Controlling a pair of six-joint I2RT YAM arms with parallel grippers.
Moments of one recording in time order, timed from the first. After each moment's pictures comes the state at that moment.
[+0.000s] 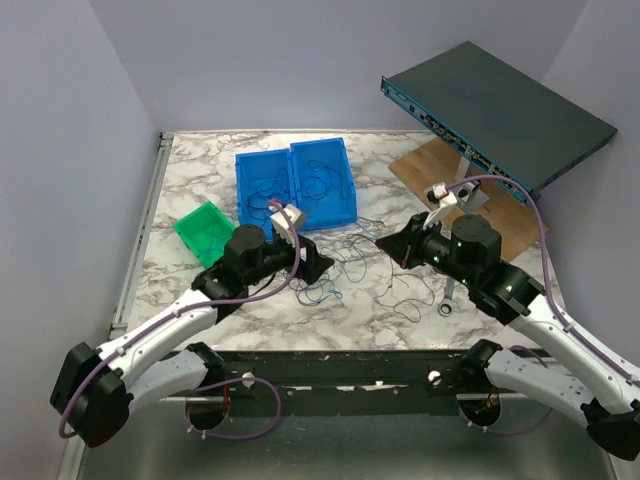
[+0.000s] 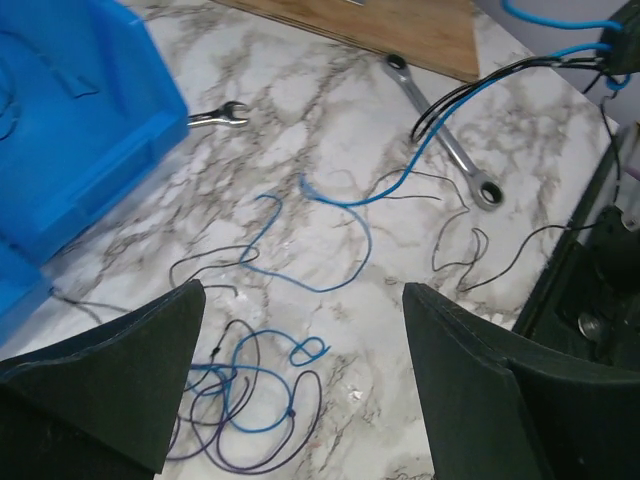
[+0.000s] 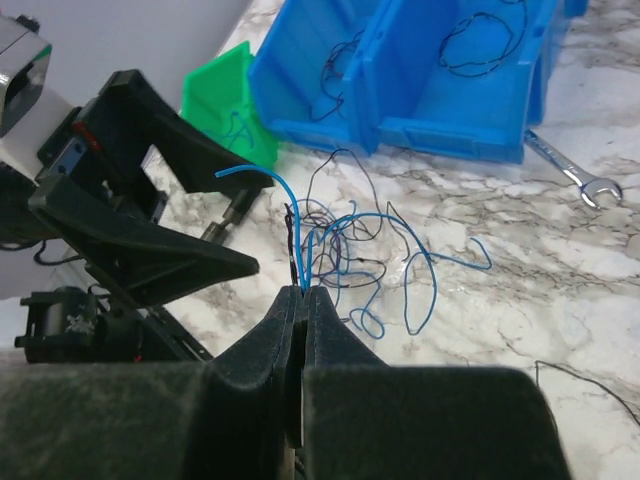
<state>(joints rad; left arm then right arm) -0.67 0.94 0.57 0.13 0.23 -0.25 0.72 0.82 0.85 -0.28 -0.04 0.46</state>
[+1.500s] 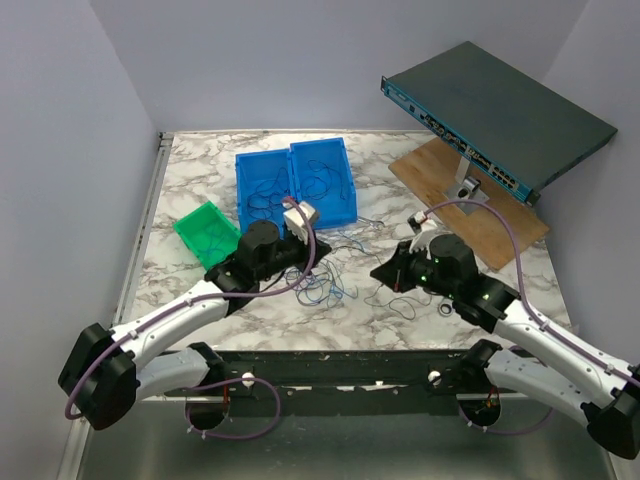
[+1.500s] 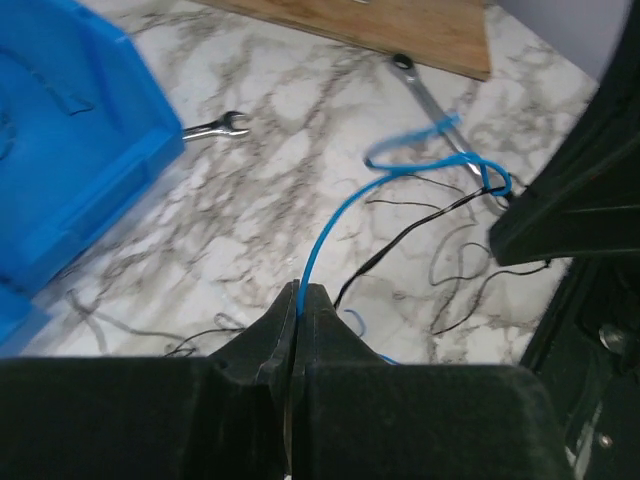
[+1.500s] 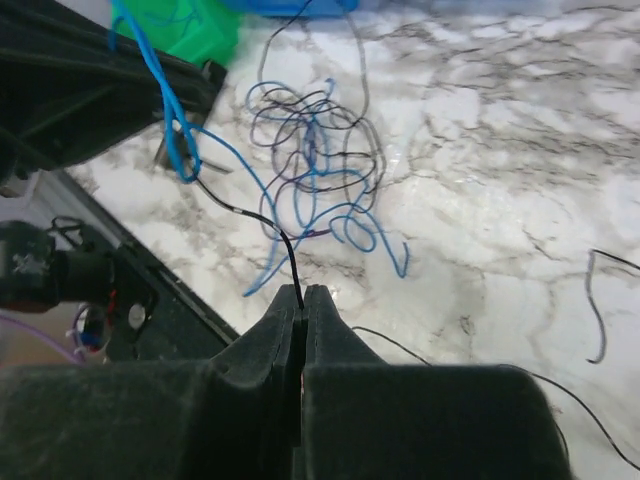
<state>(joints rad) -0.74 1.10 0.64 0.23 0.25 -0.21 0.72 0.84 0.61 -0.20 -0.17 0.53</state>
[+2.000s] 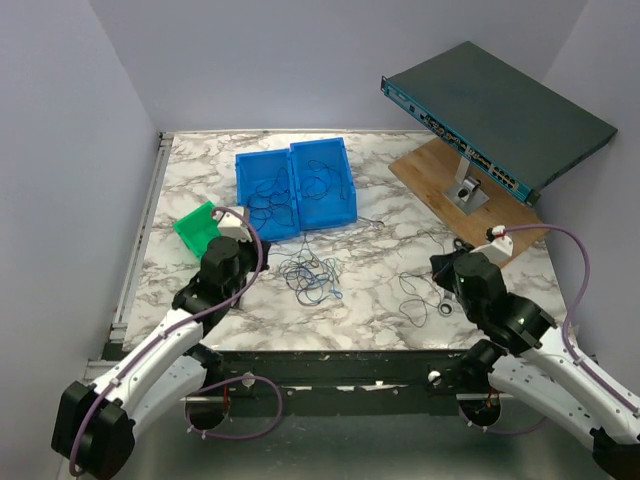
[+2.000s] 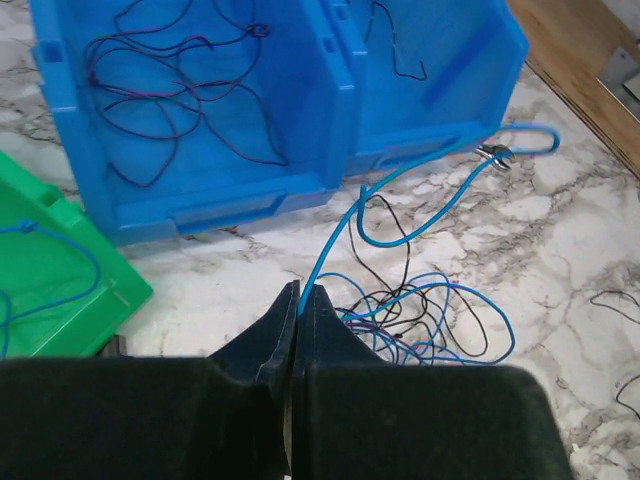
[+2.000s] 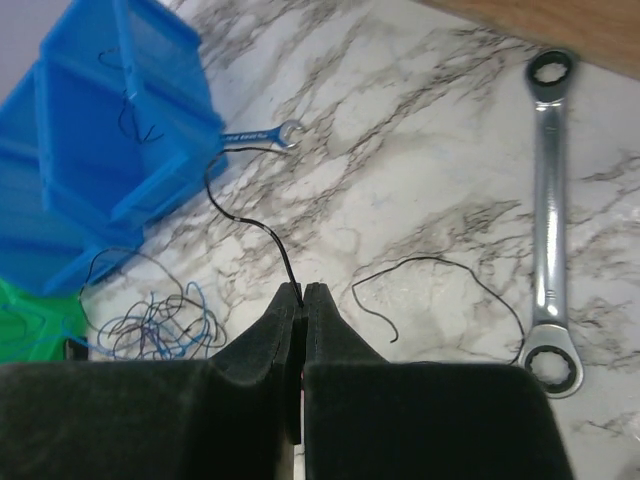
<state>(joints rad) -0.47 0.83 0.45 0.08 -0.10 -0.40 0.72 0.58 0.61 -0.55 0.60 0.90</state>
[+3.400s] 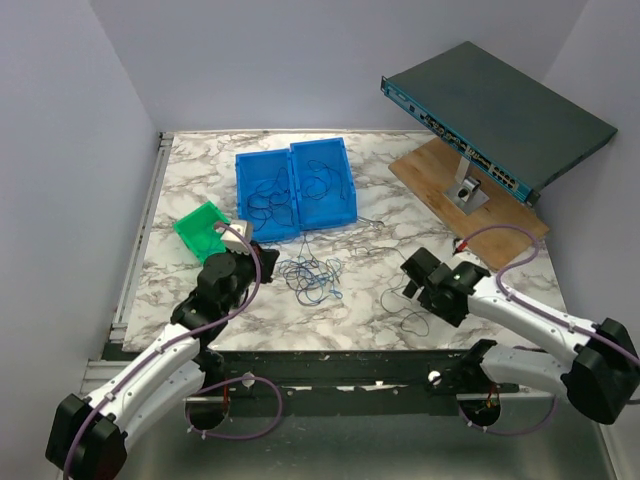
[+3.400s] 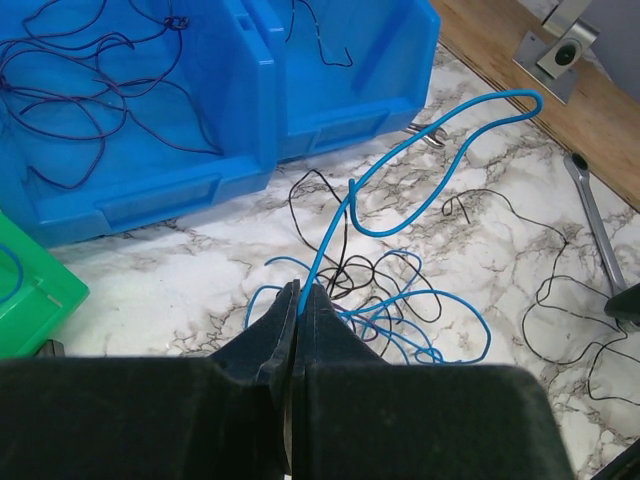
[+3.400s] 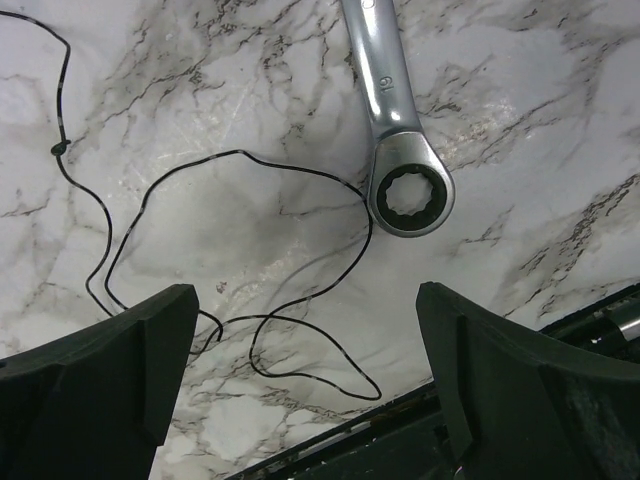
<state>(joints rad) -0.53 0.69 0.31 0.17 -0.05 -0.40 0.72 1.05 0.64 -0.93 0.49 1.29</state>
